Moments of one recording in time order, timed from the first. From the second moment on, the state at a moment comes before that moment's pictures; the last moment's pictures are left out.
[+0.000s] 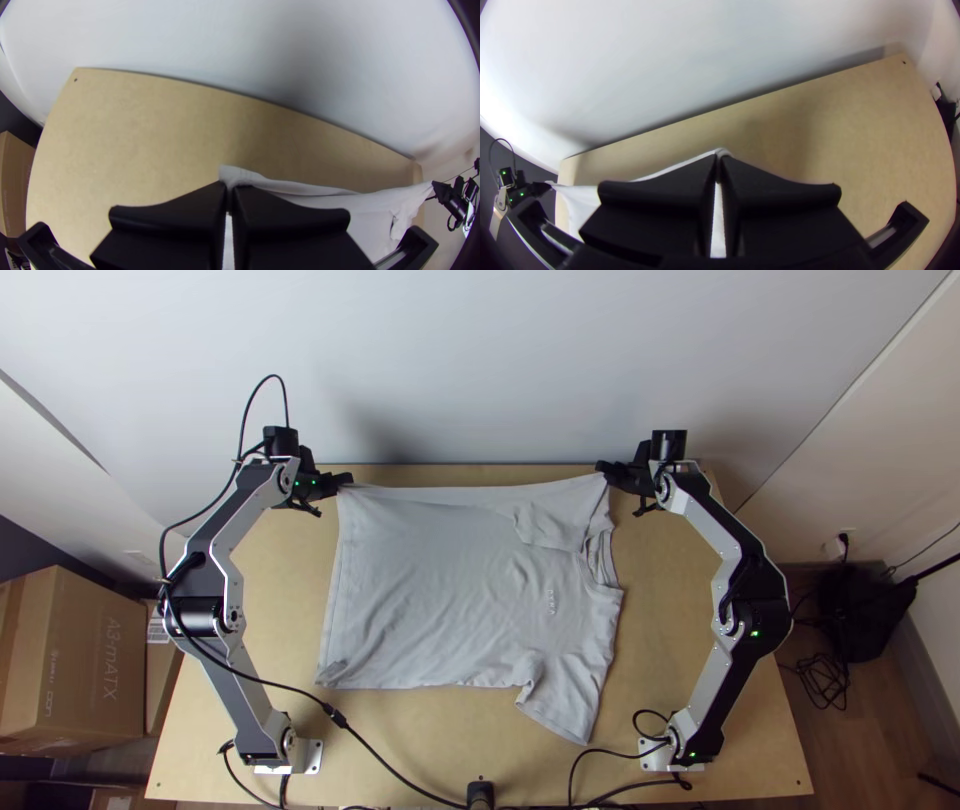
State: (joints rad) left arm 0.05 2.02 1.73 -0.54 0.11 -0.21; right arm 0.06 2.02 1.63 -0.31 -0.23 0.39
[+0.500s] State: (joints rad) left arm 0.08 1.94 1.65 -0.62 0.17 -0.21; right arm 0.08 1.89 1.59 -0.44 -0.23 0.39
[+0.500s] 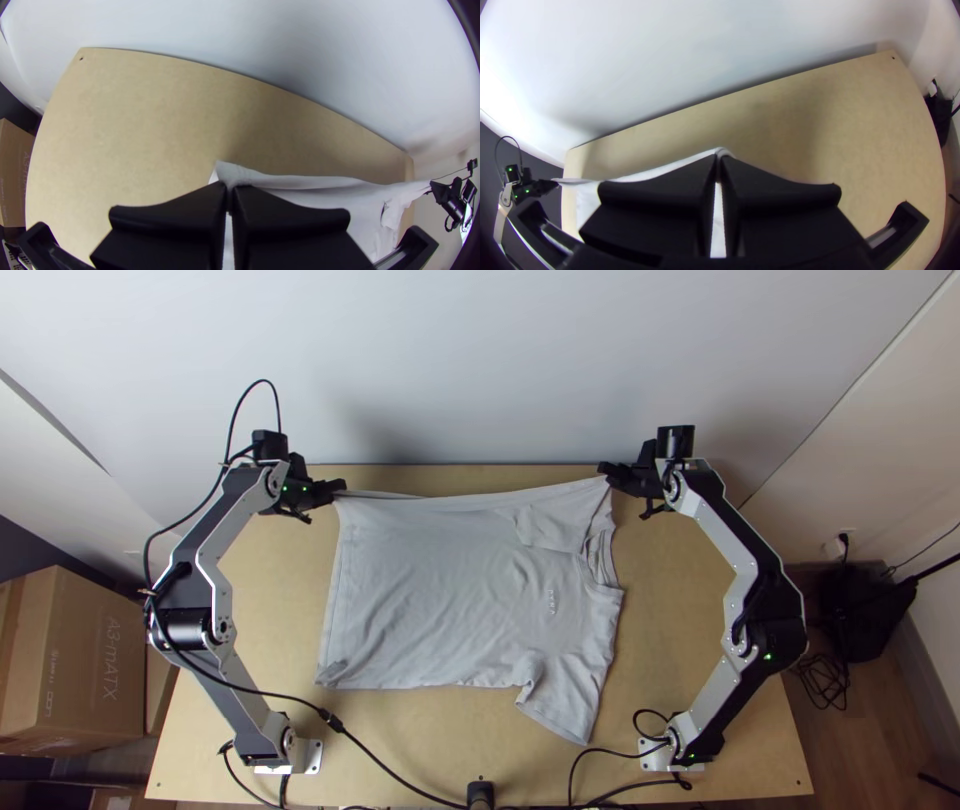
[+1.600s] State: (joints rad) left arm 0.07 1.65 1.09 -0.49 0.18 -0.22; right arm 0.12 1.60 1.00 -0.40 -0.17 0.44
